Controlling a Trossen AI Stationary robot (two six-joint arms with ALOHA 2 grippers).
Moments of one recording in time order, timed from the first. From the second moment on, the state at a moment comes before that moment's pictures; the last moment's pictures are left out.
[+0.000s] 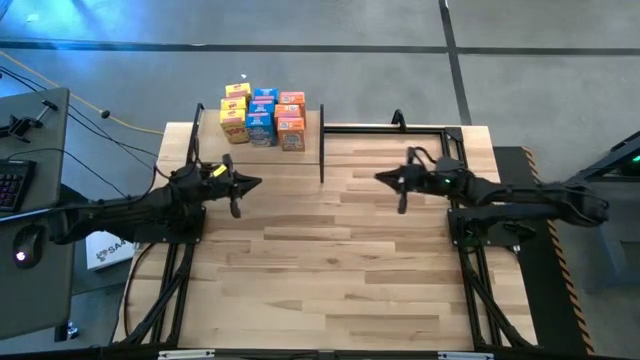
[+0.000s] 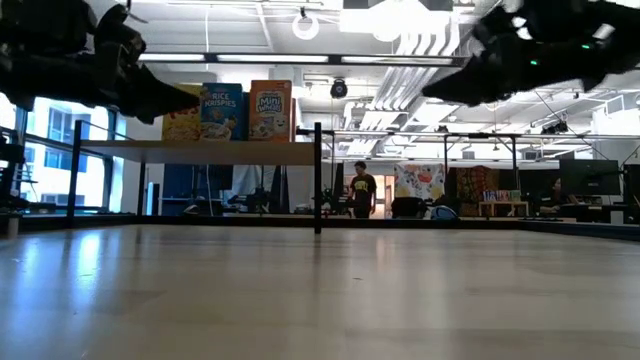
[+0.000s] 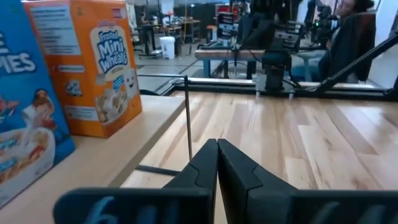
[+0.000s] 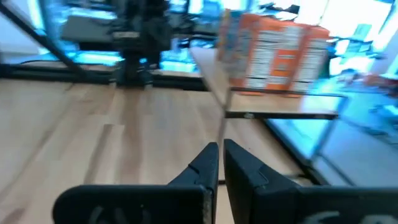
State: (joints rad) left arm 0.36 0.48 0.08 0.34 0.10 0.06; right arm -0.30 0.90 0.34 0.43 -0.12 -0.18
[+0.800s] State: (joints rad) left arm 0.37 0.00 0.01 0.03 0.02 -0.03; right arm -0.30 0.02 0.01 0.03 0.08 -0.06
